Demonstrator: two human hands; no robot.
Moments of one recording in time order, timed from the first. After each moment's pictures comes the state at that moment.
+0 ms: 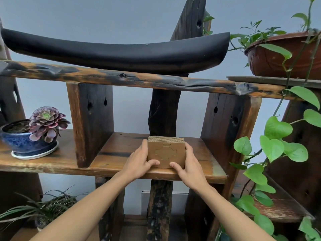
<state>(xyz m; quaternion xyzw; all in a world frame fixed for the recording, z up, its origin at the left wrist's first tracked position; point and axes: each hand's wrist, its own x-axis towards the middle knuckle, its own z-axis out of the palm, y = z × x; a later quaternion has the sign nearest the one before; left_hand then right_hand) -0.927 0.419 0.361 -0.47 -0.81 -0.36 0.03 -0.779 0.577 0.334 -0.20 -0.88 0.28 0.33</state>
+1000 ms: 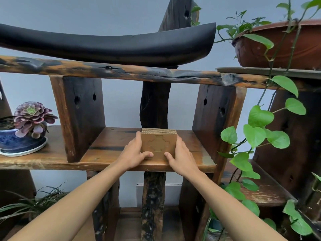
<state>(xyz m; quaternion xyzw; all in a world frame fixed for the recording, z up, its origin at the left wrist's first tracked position) -0.918 0.429 0.370 -0.46 -0.81 -0.36 0.00 -0.772 0.571 0.351 -0.26 -0.90 0.22 0.26</state>
